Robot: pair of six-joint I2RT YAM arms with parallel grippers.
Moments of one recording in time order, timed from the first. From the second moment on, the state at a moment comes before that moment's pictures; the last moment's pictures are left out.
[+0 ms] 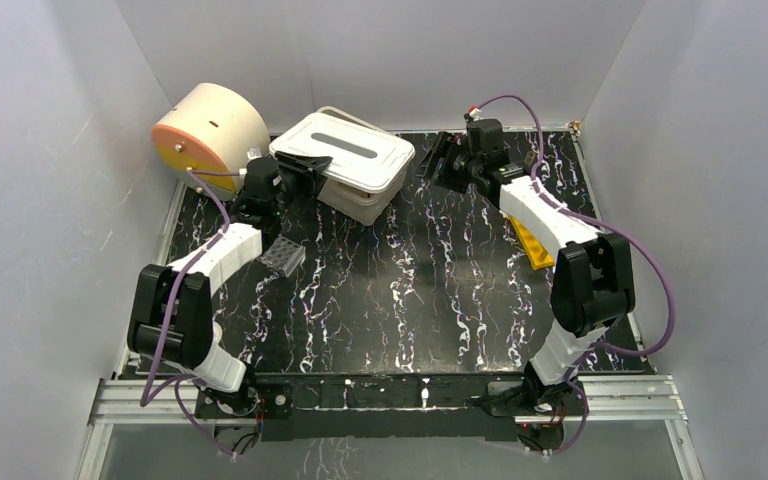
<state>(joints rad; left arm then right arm) -0.25 1.54 0.95 0.35 0.11 -1.44 0.37 1.71 1.38 -0.25 -0.25 0.65</state>
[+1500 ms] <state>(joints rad) -0.20 1.48 1.16 -0.30 0.02 -1.03 0.42 1.90 1.58 -0.30 -0.27 0.60</state>
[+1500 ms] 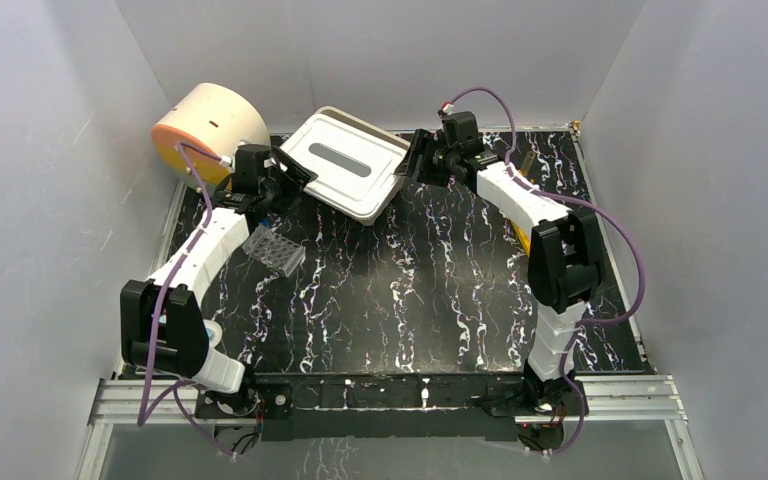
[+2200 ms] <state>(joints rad) -0.19 1.58 1.17 -0.18 0.05 -0.92 0.42 1.96 1.66 -0.35 -0.21 0.64</state>
